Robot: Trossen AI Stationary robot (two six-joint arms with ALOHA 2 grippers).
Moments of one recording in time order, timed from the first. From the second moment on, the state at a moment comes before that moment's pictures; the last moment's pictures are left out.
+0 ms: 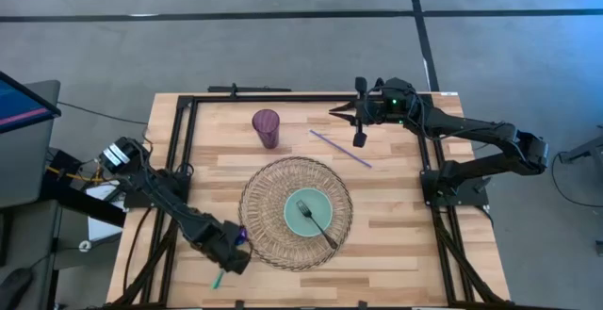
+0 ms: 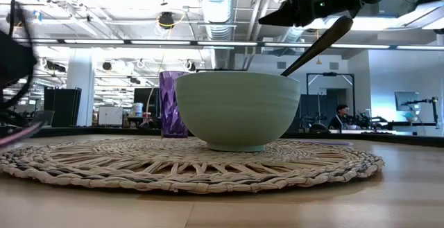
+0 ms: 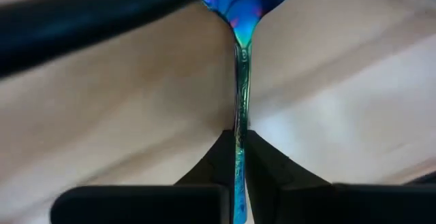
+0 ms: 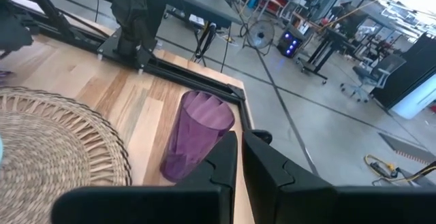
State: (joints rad) left arm -0.77 1.48 0.82 -0.48 0.15 -1.81; right arm -0.47 1.20 0.83 0.17 -0.31 -0.53
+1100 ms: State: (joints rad) left arm -0.54 1.37 0.82 -0.44 0.11 -1.52; right arm -0.46 1.20 0.83 0.10 -0.32 -0.52
